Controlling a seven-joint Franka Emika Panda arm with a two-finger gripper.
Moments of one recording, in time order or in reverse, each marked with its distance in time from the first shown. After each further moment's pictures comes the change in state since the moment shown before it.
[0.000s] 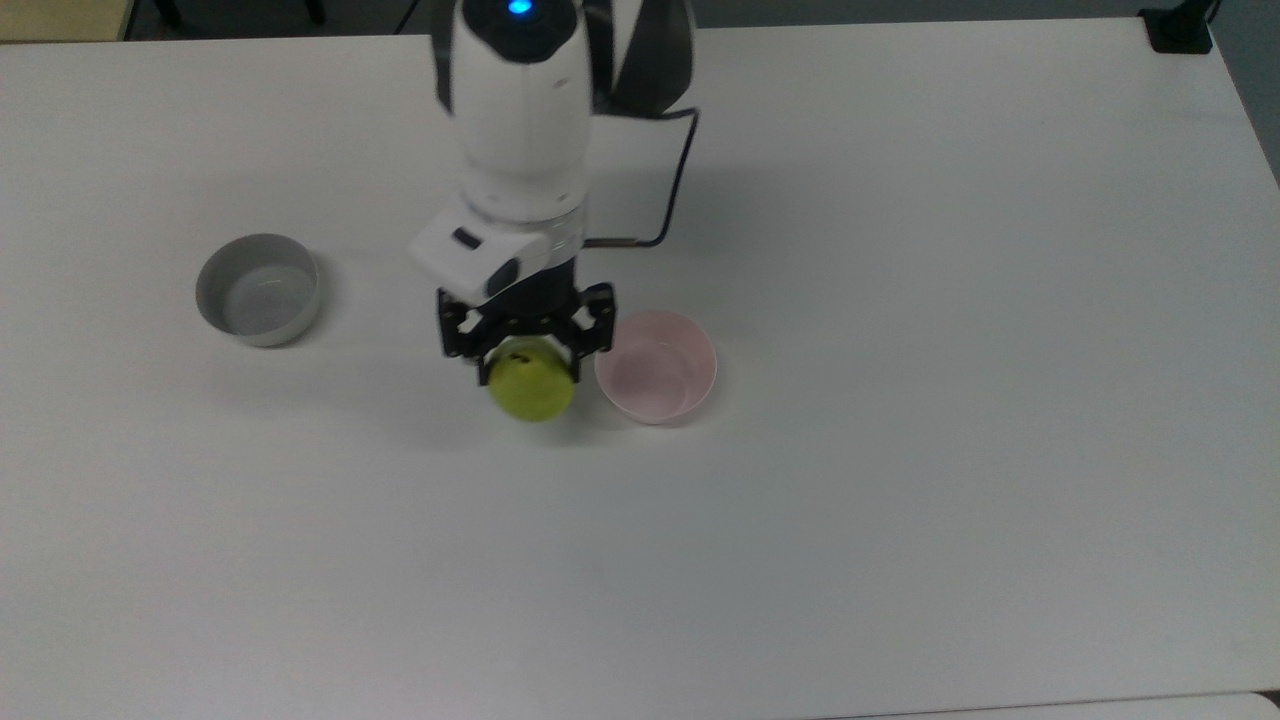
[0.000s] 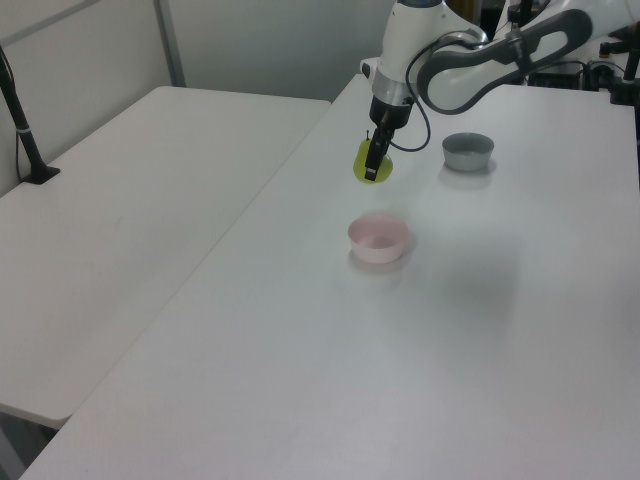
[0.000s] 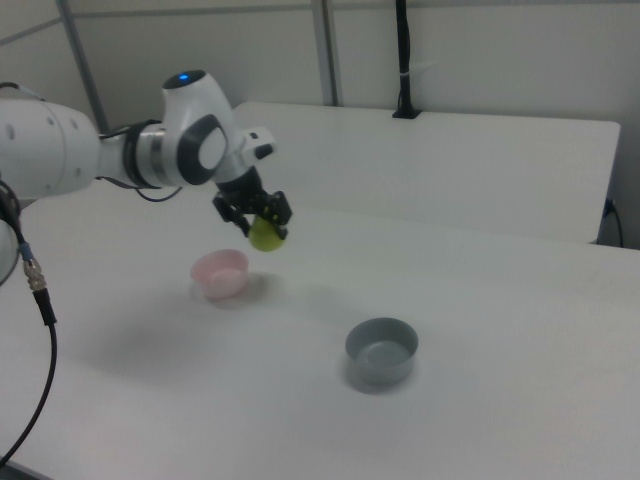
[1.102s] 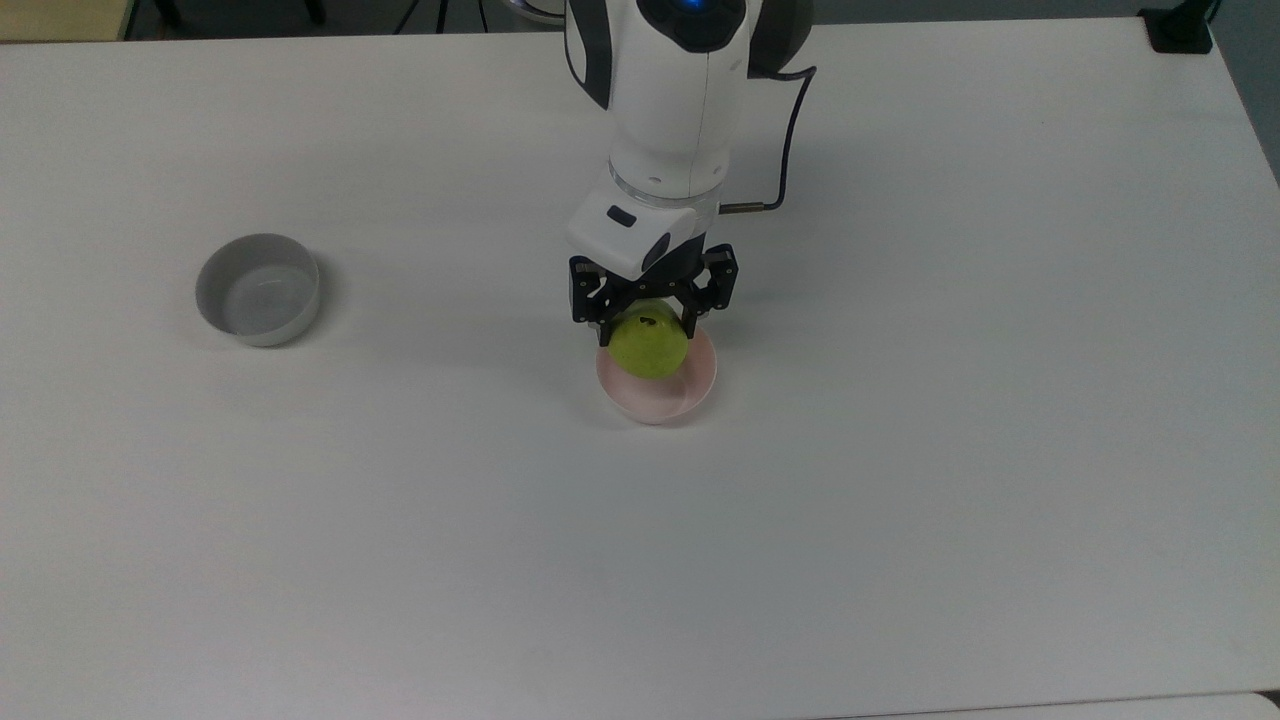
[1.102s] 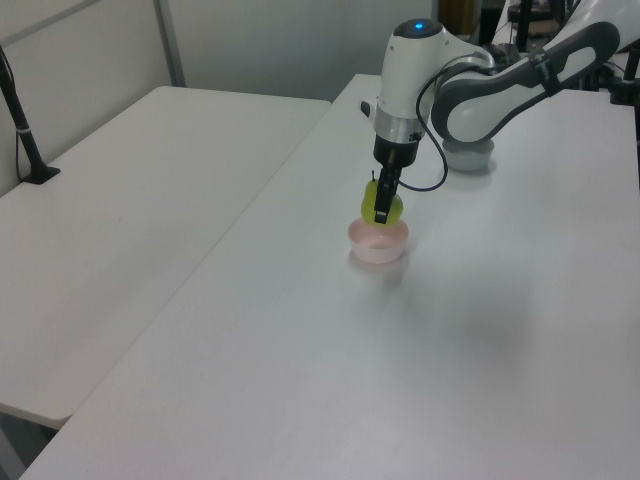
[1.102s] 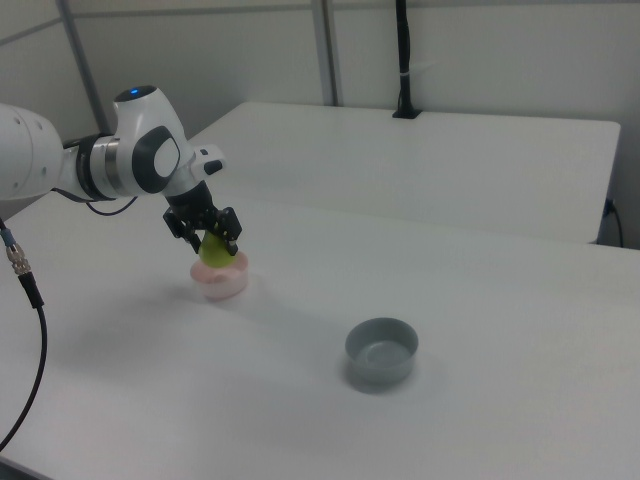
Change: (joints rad) arm 0.136 -0.048 0.005 -0.108 0.000 -0.032 0.097
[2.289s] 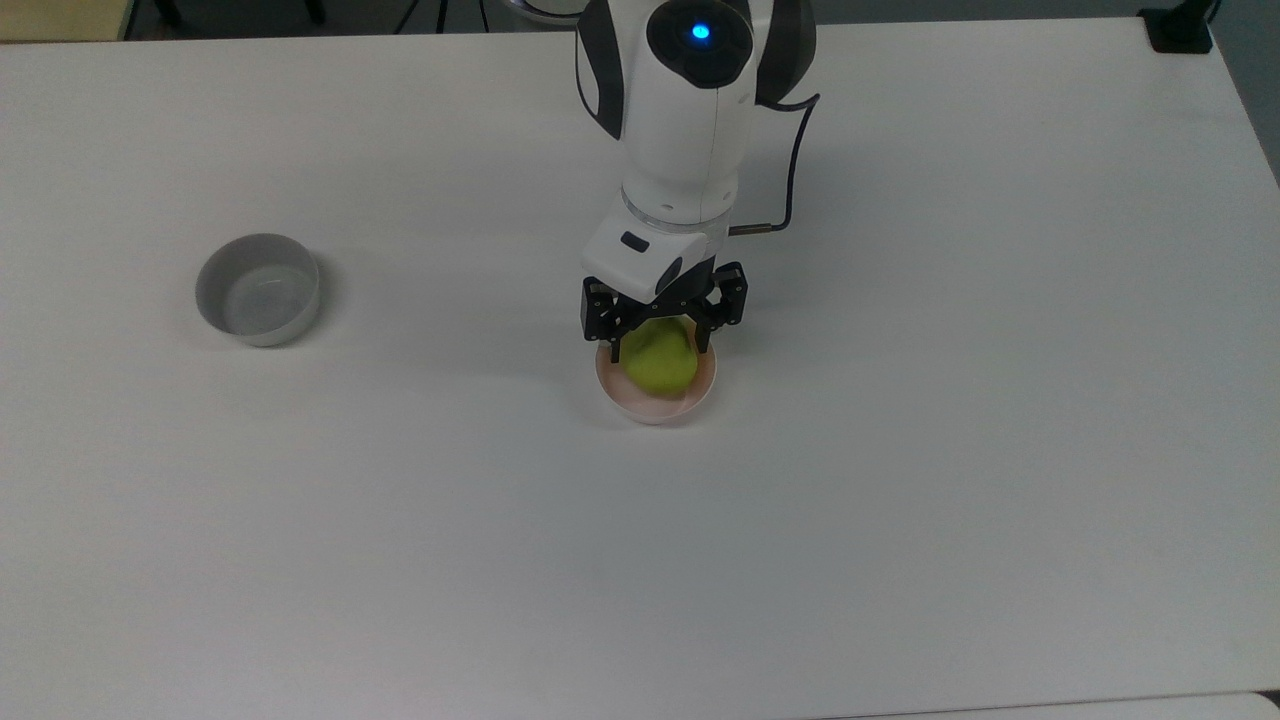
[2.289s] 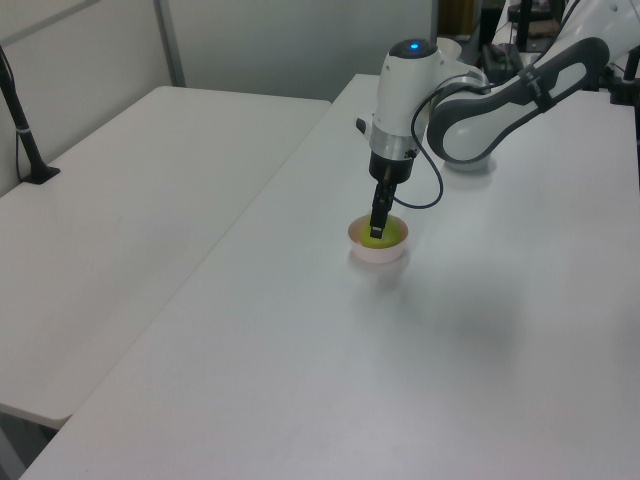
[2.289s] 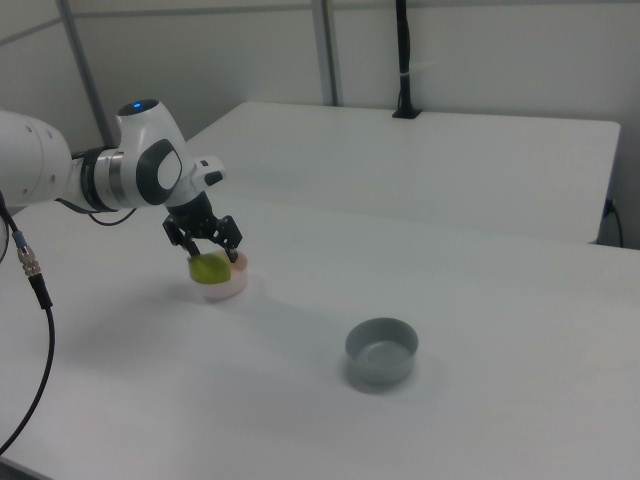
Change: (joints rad) arm 0.009 0.045 0.003 -0.001 0.000 0.049 0.004
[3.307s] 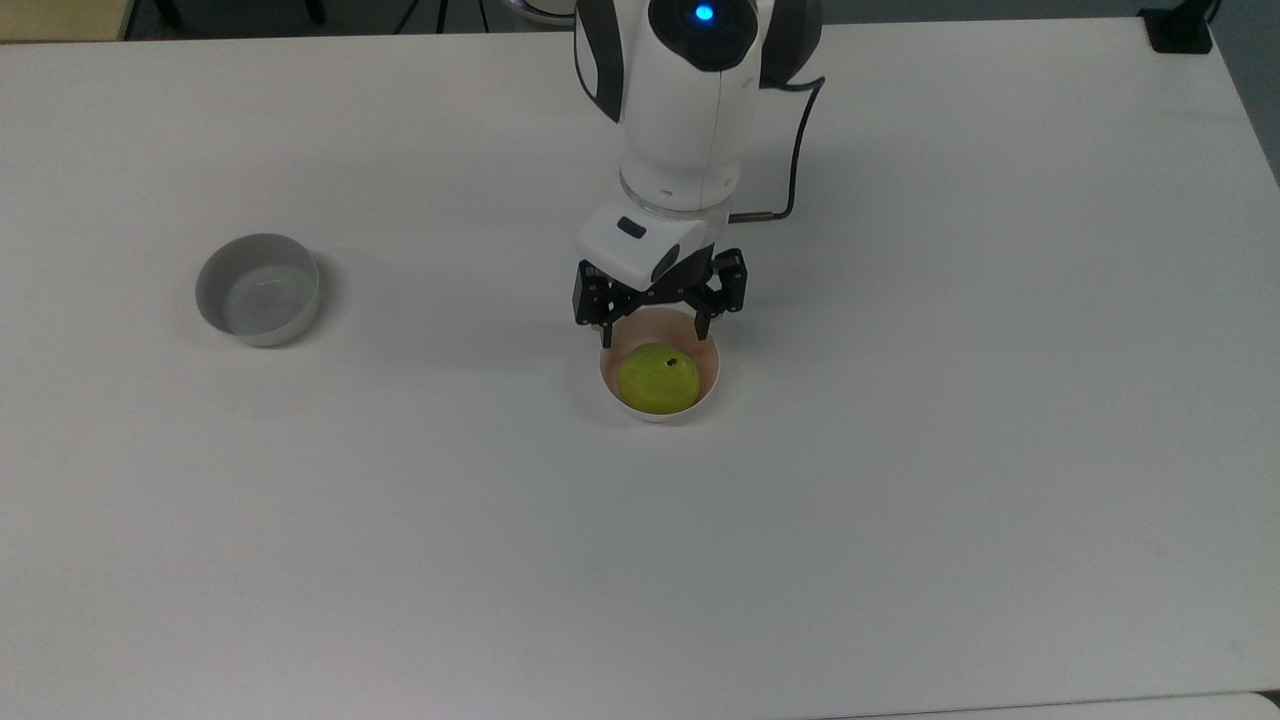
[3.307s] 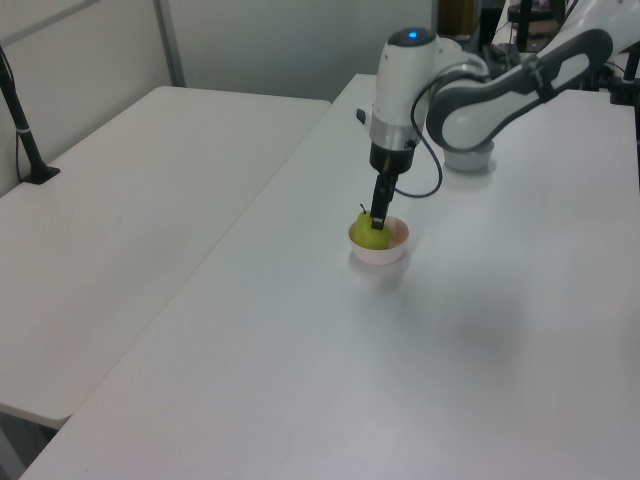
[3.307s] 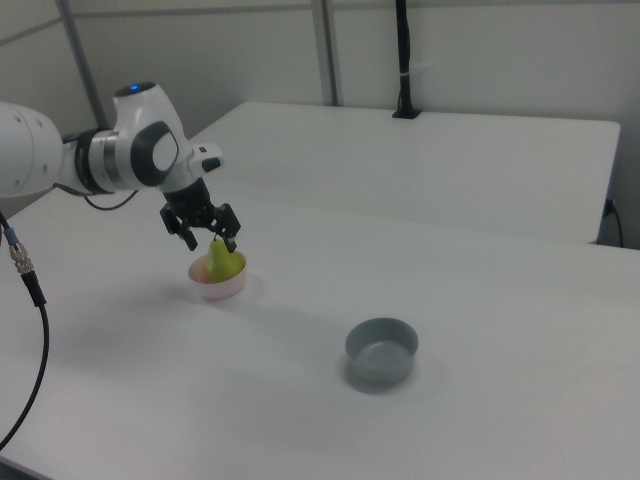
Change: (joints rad) arm 0.000 -0.023 0.000 0.041 0.000 -0.096 0.016
